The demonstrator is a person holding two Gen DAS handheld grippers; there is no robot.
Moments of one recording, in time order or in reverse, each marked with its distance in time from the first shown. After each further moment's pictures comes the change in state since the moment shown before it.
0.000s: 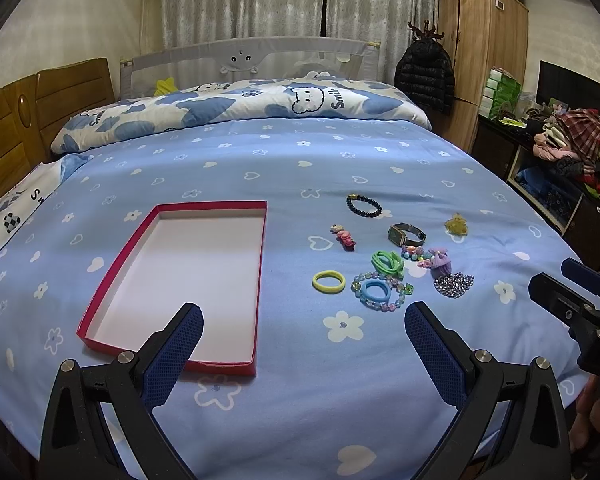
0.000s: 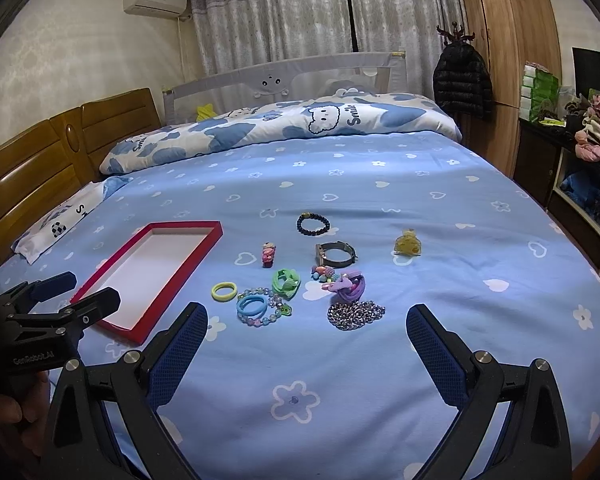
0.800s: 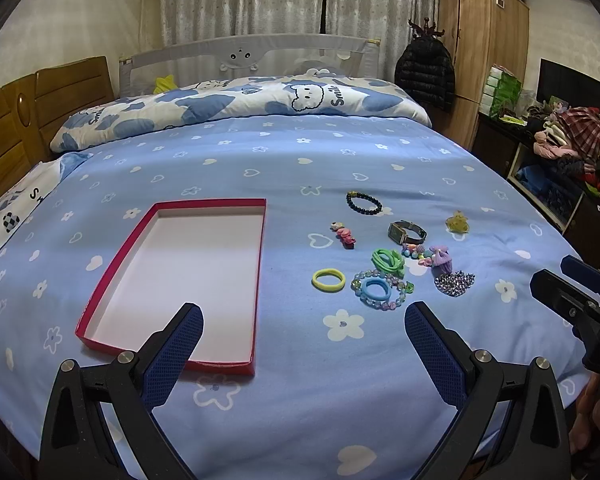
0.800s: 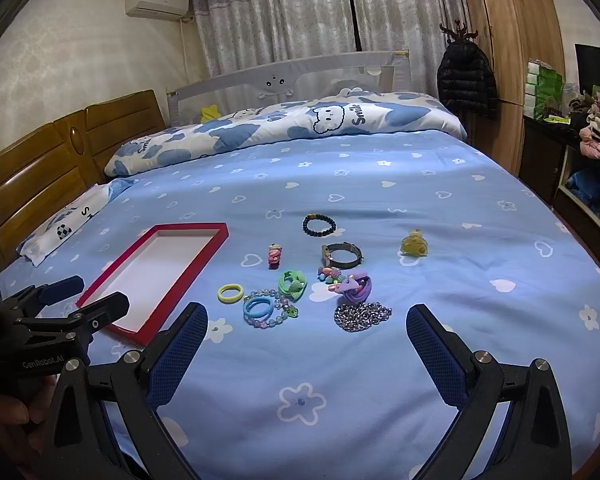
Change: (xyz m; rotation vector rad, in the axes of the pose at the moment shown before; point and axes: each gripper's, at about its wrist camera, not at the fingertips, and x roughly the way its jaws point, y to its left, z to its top) left arm 0.004 0.000 -0.001 -0.002 0.009 0.006; right arm 0.002 0.011 0.001 0.001 0.001 0.010
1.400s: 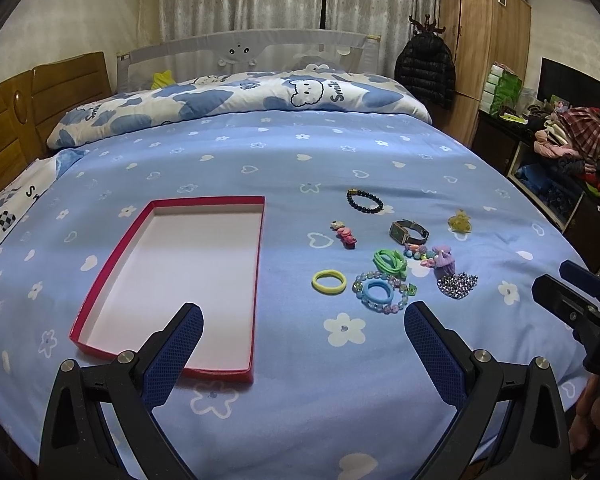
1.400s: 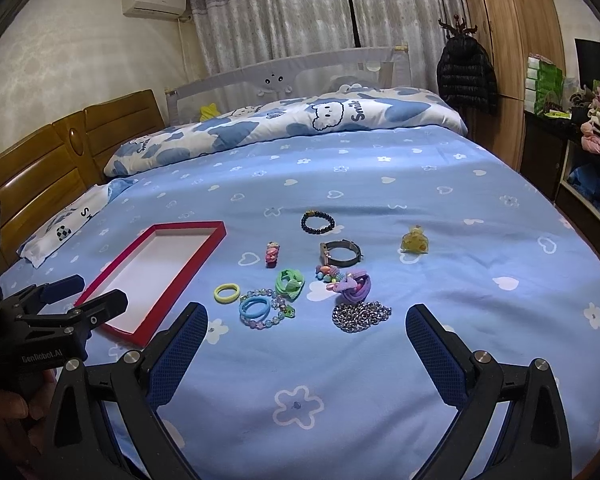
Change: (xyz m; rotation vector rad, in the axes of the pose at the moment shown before) left arm 0.012 0.002 0.007 -0.004 0.020 -0.012; right arm 0.007 0.000 -0.001 0.017 0.013 0.015
